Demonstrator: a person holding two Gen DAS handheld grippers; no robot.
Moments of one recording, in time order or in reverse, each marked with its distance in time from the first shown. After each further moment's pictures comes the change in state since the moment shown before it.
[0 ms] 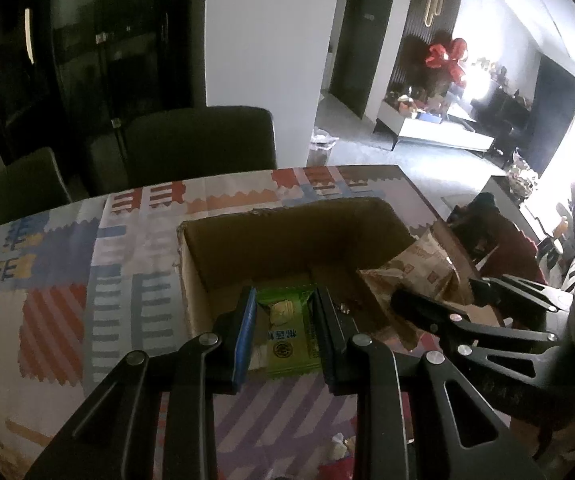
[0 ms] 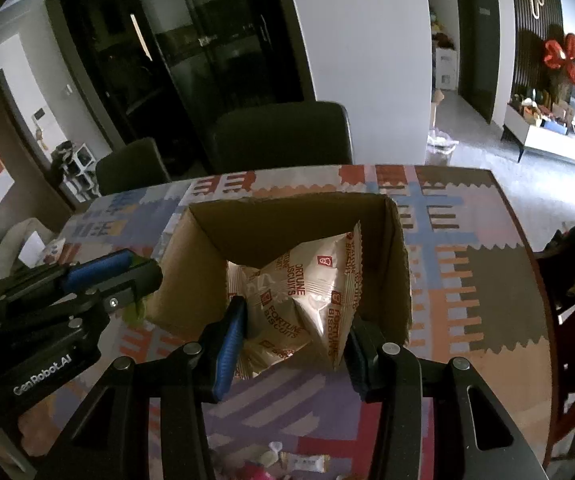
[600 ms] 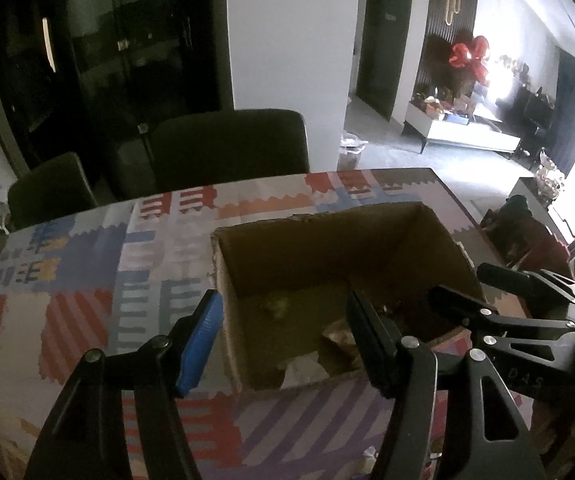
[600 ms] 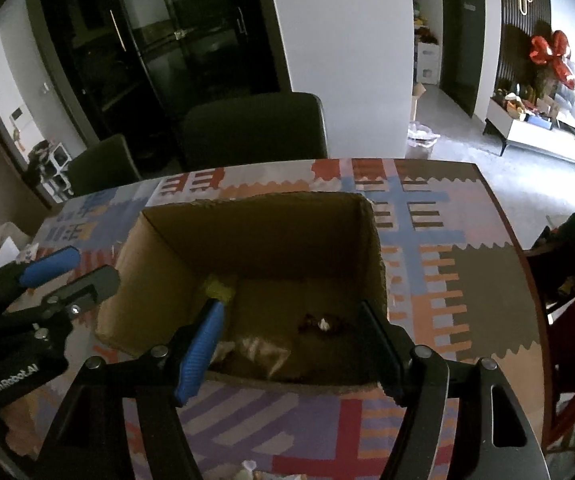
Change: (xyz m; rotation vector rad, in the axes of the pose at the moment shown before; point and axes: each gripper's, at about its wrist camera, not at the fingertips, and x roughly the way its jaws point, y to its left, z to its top) left arm 0.003 0.009 -0.004 0.010 -0.037 0.122; right arm 0.018 -0.013 0.005 0.013 -0.003 -0.088
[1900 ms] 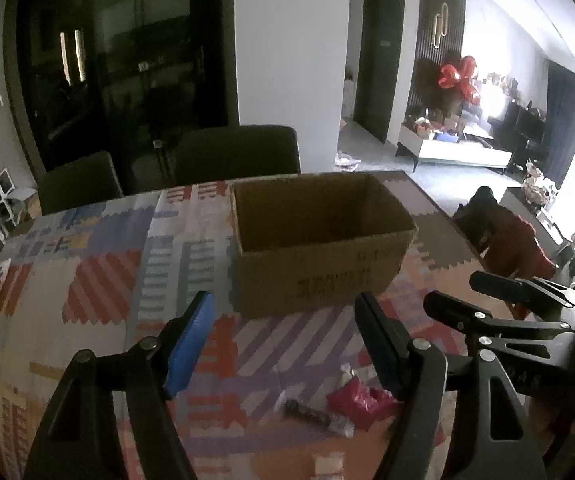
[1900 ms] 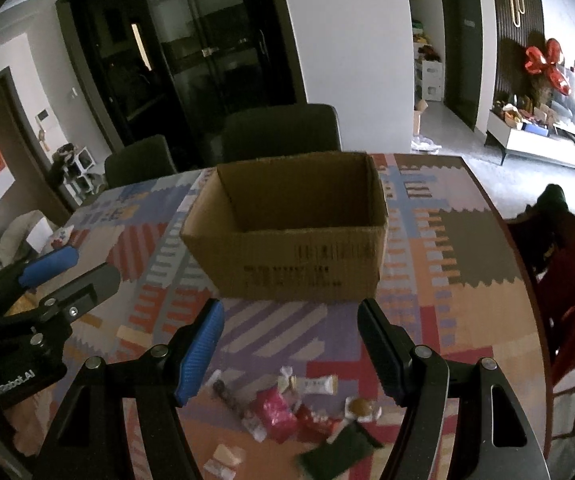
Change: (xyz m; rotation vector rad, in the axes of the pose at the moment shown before) left arm -0.123 -0.021 -0.104 -0.019 -0.096 0.009; right arm -0.106 0.026 -0.106 -0.004 -0.063 0.041
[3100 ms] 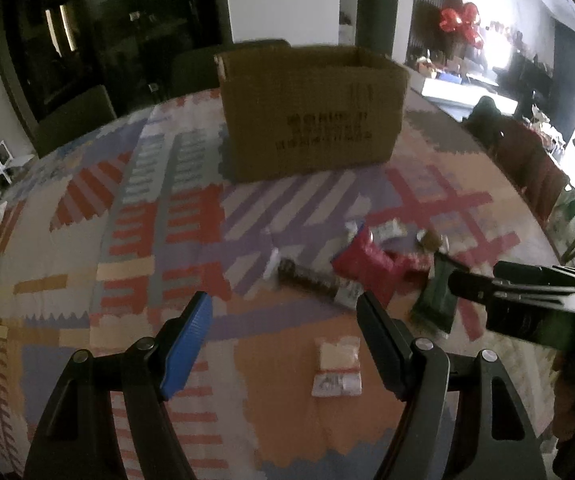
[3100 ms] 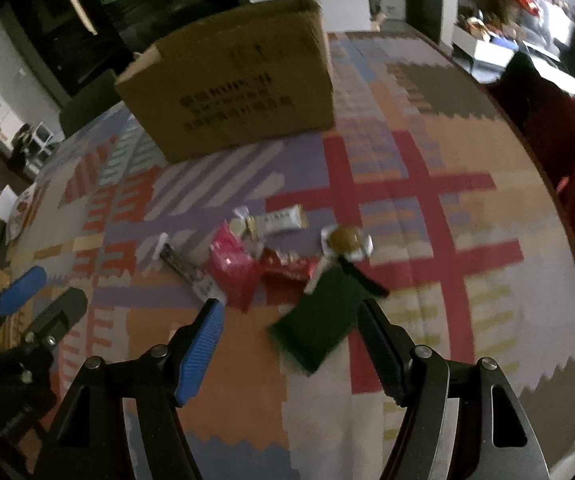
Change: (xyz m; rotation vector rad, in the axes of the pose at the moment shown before) left arm 0.026 -0.016 -0.143 0.042 0.199 0.017; right arm 0.036 -0.027 -0.140 0.181 0.265 -0.094
